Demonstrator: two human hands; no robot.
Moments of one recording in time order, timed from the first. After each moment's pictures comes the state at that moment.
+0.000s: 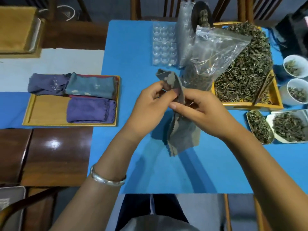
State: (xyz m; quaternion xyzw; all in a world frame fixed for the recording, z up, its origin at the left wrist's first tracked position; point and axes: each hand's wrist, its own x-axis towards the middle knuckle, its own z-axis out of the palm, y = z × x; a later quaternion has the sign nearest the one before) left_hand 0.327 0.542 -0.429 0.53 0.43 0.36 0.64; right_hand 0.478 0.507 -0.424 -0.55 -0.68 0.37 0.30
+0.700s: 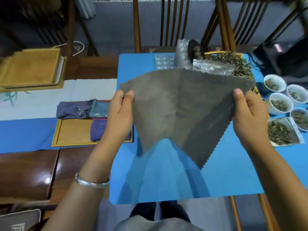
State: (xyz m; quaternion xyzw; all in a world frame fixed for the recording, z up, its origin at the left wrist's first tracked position) left_hand 0.233 0.572 -0.387 0.53 0.52 0.45 0.49; right_hand 0.492 0.479 -0.378 -0.72 -0.45 0.16 0.51
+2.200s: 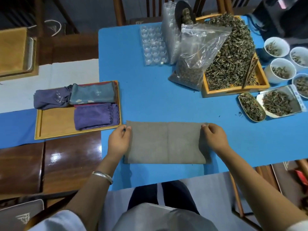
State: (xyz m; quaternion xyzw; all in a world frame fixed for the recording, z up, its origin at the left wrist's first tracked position) left_hand 0.204 0.514 -0.576 0.60 0.66 0.17 0.43; right_hand 0.510 0.405 -0.565 -0.86 -0.33 0.31 0.25
